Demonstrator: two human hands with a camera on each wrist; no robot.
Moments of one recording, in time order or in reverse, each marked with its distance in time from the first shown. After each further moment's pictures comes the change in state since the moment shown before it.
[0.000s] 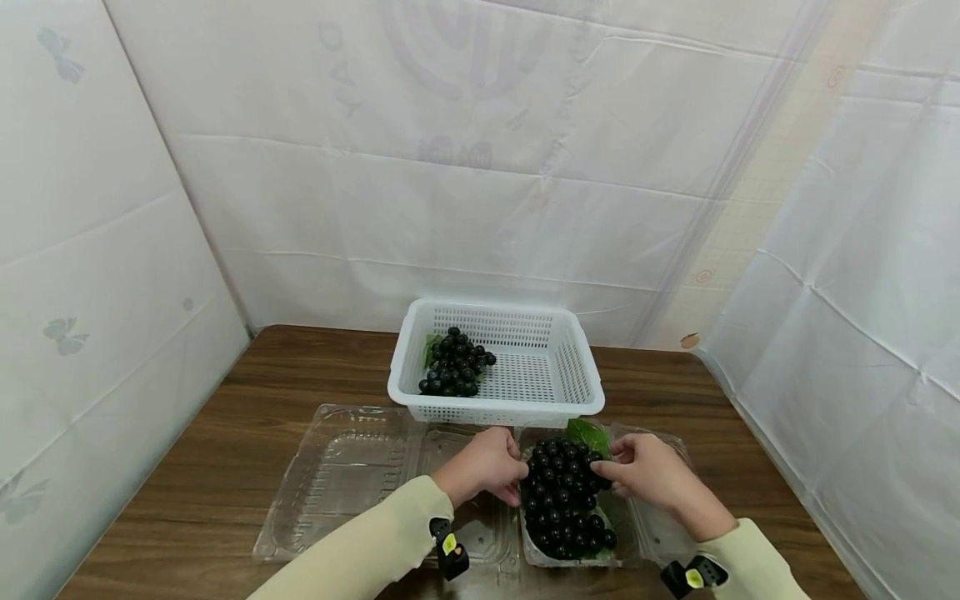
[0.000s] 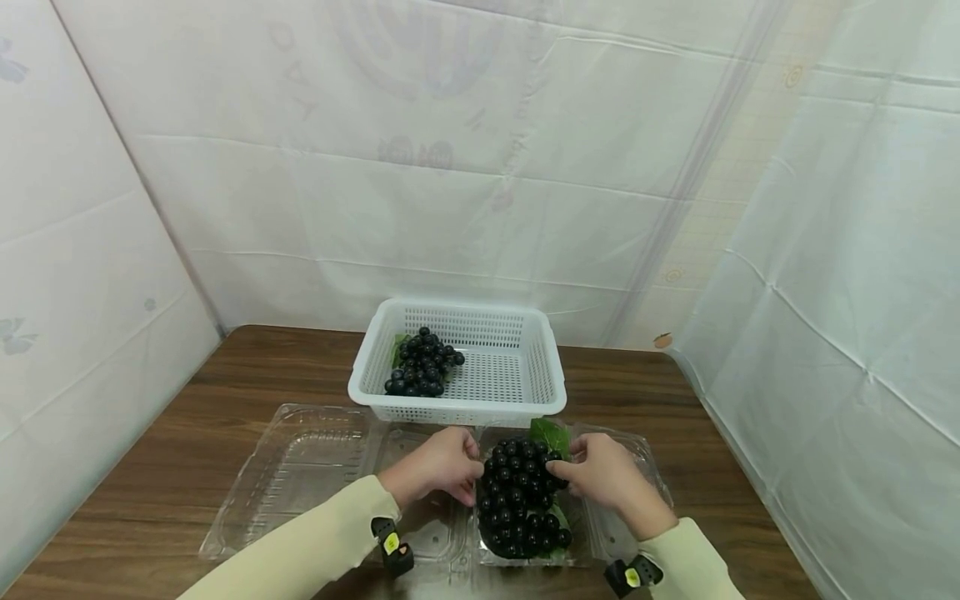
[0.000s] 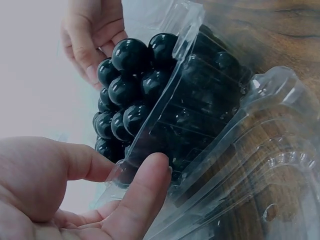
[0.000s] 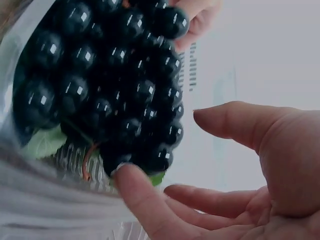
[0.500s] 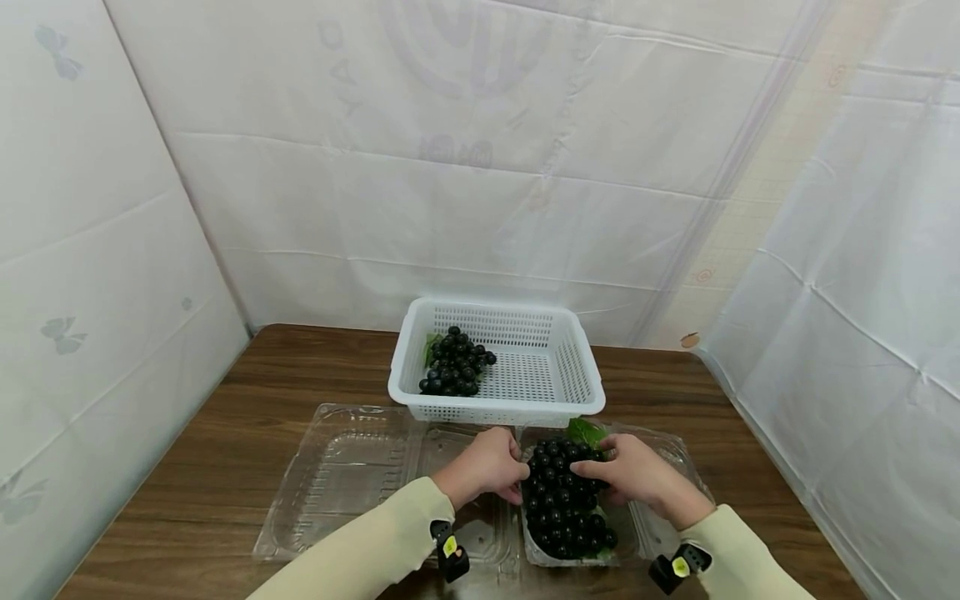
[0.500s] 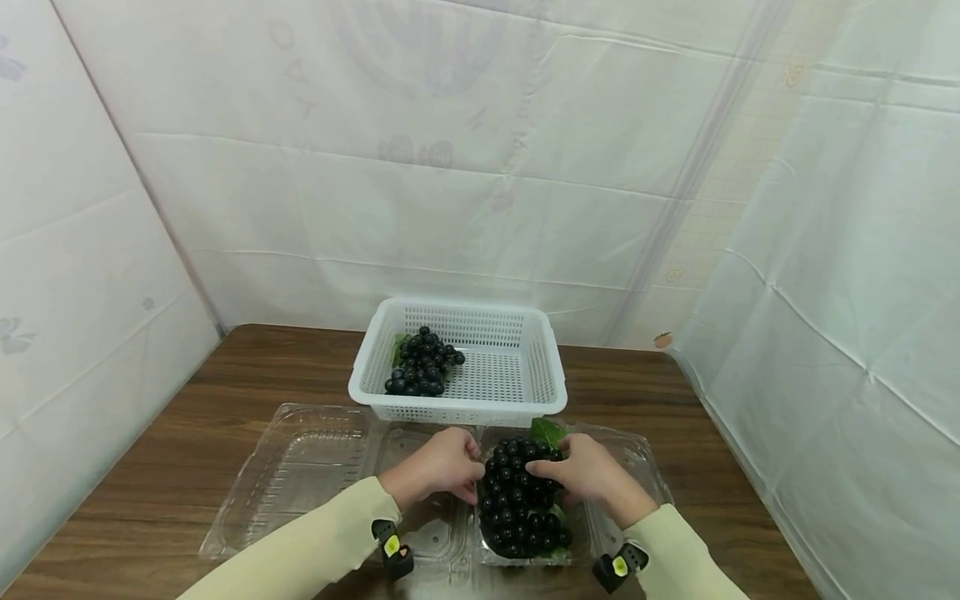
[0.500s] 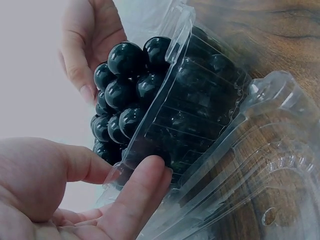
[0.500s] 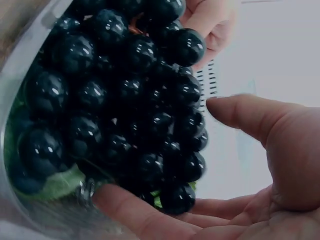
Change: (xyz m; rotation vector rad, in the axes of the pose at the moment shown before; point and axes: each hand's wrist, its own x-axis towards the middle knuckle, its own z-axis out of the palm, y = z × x) left_hand 0.001 -0.003 0.000 0.061 0.002 0.042; right_hand 0.011 -0.011 0.015 0.058 -0.103 0.104
